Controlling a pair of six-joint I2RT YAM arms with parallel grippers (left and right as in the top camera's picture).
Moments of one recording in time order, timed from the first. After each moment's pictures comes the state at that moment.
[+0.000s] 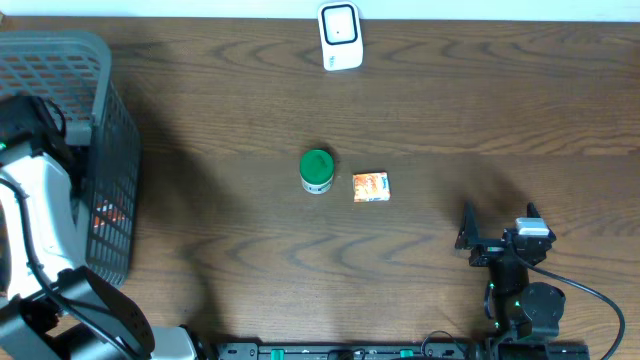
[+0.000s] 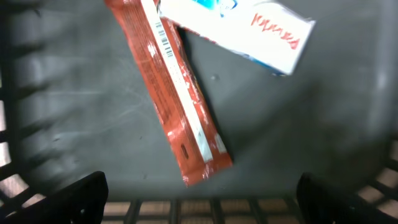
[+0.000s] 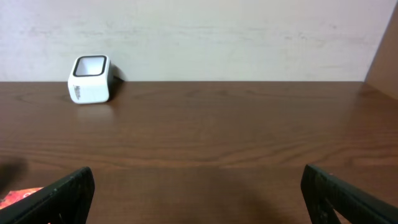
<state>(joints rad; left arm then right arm) 0.51 1.61 1.28 -0.98 -0.24 -1.09 -0.04 0.01 0.01 -0.07 -0.02 0.01</state>
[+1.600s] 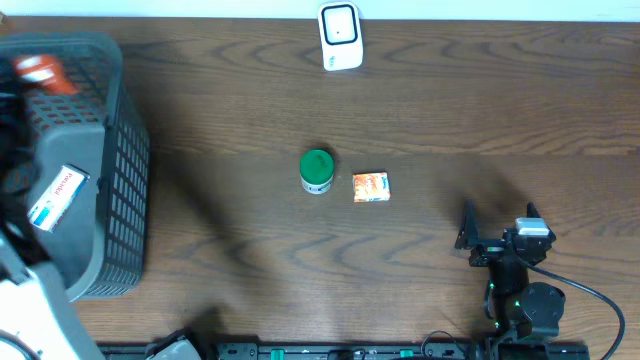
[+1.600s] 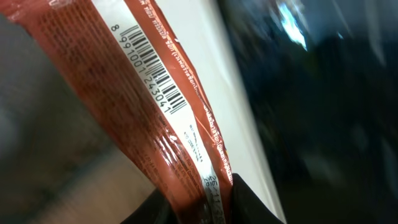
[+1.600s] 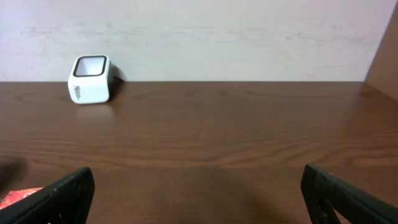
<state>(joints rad) 0.57 1.17 1.53 -0.65 0.44 -1.05 -0.04 0.01 0.01 -0.07 -0.02 0.01</state>
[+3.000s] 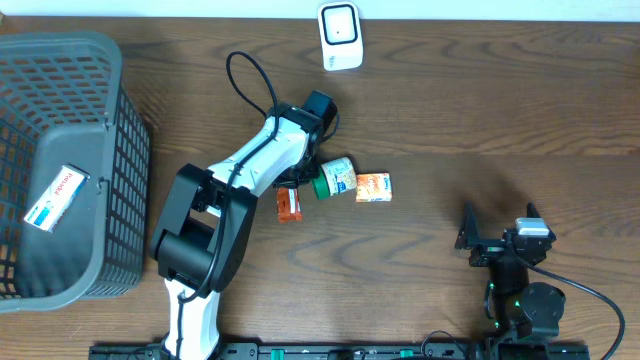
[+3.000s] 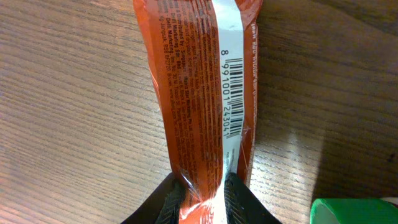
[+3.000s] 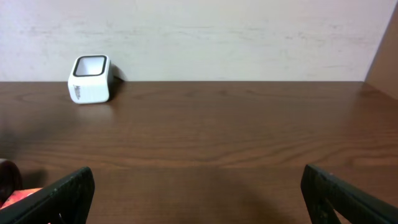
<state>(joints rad) -0.49 2.07 1.47 -0.98 -0.20 -0.68 -0.04 0.01 0.01 -0.07 -0.02 0.01</state>
